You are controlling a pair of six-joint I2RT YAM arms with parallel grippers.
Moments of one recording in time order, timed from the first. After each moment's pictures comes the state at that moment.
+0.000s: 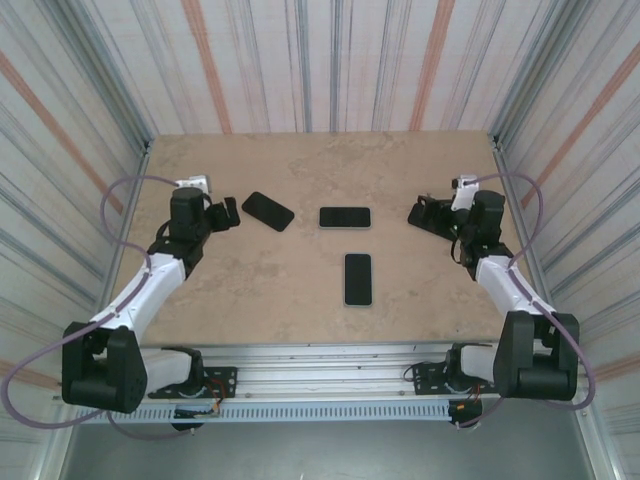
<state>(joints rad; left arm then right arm) -0.18 1.22 0.79 -0.13 -0.12 -0.30 -0.04 1.23 0.67 0.14 -0.31 0.09</state>
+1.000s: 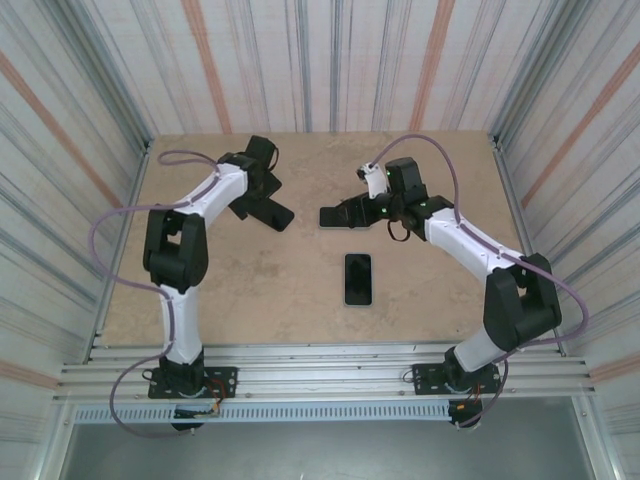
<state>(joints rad) -0.34 2.08 1.74 -0.87 -0.24 -1.06 0.43 1.55 1.13 -0.25 -0.39 0.10</state>
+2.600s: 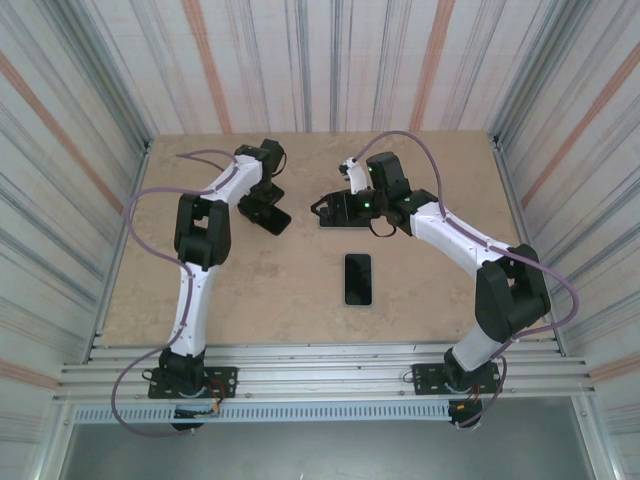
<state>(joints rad) -0.32 2.42 2.10 -1.16 -0.16 -1.17 0.51 1.62 1.22 -0.24 -0.50 0.29</state>
